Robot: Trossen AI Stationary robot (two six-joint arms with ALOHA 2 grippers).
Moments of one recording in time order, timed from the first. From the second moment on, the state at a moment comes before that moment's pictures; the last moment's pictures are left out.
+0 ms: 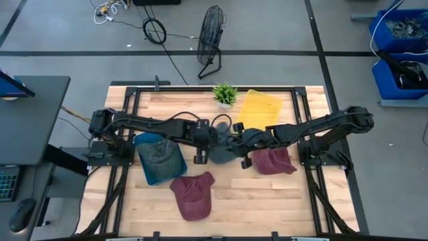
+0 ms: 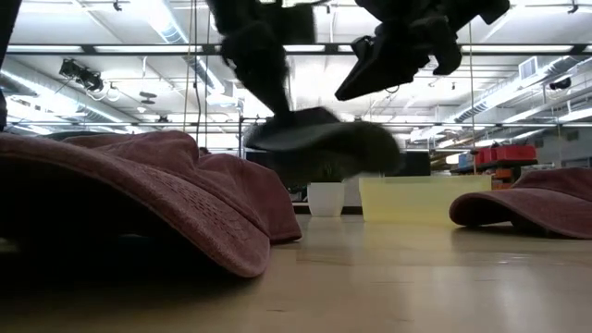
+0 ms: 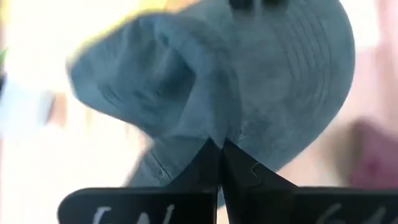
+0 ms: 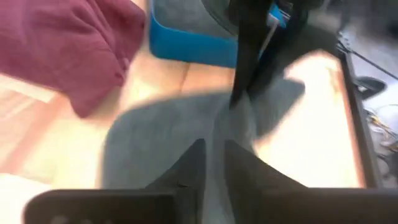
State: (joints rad) left arm -0.06 1.75 1.40 -0.68 -0.20 0.11; right arm 0.12 1.44 0.91 -0.14 0.15 -0.38
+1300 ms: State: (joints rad) left arm -0.55 1.36 0.84 -1.24 -0.34 -0.43; right arm 0.11 1.54 0.91 0.34 0.12 -0.20
